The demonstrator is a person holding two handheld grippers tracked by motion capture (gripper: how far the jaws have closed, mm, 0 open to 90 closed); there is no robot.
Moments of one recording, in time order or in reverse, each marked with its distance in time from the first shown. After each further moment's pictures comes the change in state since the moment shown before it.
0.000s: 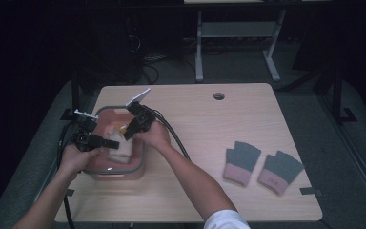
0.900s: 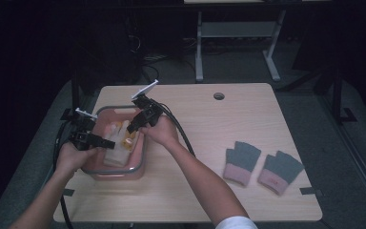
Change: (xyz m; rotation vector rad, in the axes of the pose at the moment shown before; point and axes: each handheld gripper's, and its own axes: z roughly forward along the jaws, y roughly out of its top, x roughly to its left) left arm -0.002 0.007 -0.013 0.018 0.126 0.007; right arm 0.007 -0.007 -0.043 -0.080 -0.026 -0.040
